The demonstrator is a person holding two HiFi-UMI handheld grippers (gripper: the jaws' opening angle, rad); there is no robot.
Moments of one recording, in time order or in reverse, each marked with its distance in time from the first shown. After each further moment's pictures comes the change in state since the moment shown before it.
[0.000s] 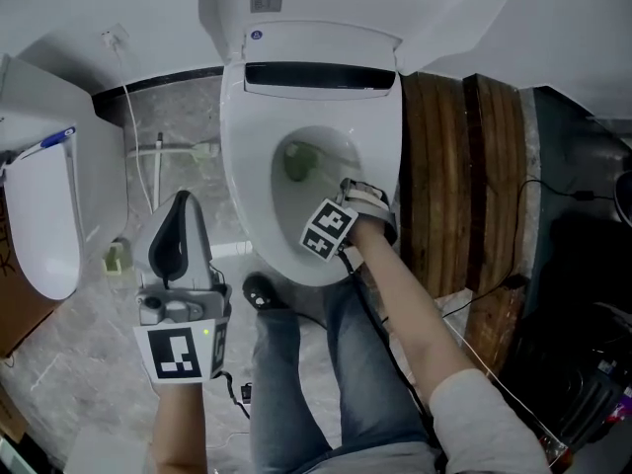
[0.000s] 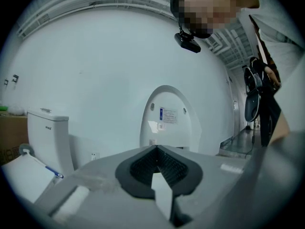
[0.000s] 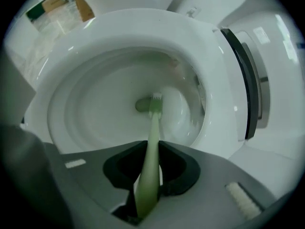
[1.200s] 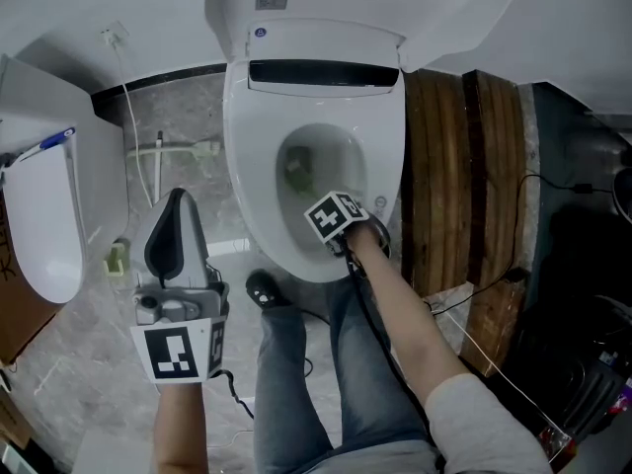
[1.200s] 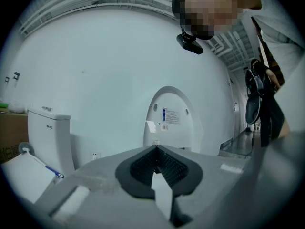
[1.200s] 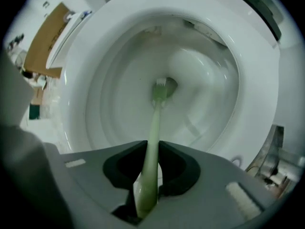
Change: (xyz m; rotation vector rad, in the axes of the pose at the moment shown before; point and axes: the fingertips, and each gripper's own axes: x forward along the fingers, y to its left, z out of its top) left arm -0.003 0.018 0.004 -0.016 -0.012 -0.002; right arm -0.007 0.089 -0.008 0.598 0.146 0.555
